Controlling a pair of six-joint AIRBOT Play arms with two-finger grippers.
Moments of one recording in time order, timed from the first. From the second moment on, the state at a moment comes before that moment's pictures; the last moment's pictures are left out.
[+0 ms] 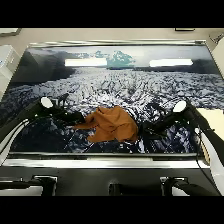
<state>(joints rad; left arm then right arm) -0.14 -1.53 1.03 1.03 -1.06 -1.50 0.04 -1.34 0.90 -1.00 1.38 1.51</state>
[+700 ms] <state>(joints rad) -0.16 -1.52 1.03 0.97 -1.05 -1.50 0.06 -1.47 0.87 -0.82 1.22 1.49</state>
